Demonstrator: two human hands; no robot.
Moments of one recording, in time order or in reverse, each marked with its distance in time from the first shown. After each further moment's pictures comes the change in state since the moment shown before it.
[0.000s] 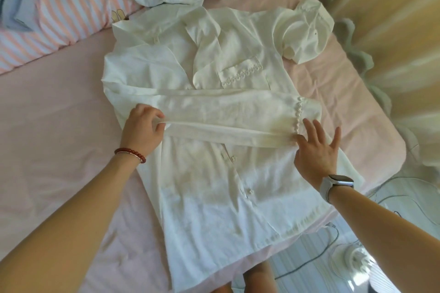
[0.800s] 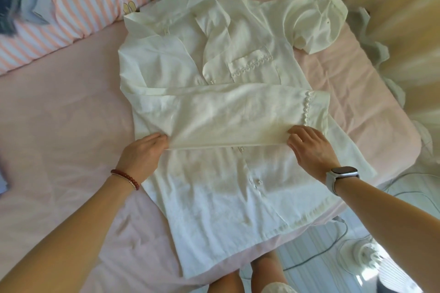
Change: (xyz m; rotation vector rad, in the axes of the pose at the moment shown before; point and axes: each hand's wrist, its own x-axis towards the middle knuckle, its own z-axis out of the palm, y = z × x) left_hand -0.071 -0.035 -0.006 0.260 -0.103 0.397; right_hand -0.003 -0.006 0.011 0.153 0.152 -0.458
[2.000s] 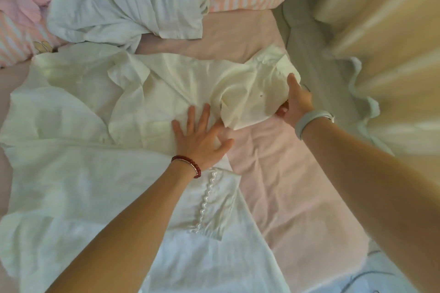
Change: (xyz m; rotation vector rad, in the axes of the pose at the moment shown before) left_hand 0.312 0.216 0.072 -0.021 -0.250 -0.409; right_hand 0.238 0.245 -0.019 1.532 0.033 1.209
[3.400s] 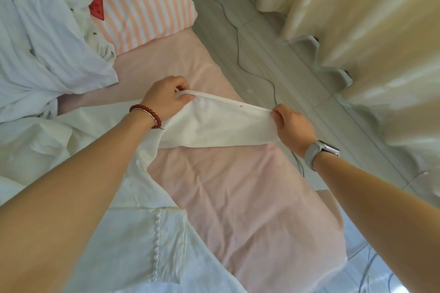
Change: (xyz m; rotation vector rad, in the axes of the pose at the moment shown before) left_hand 0.133 0.098 -0.101 -0.298 0.083 0.235; right_hand 0.043 0.022 -0.163 -1.018 0.090 -0.737
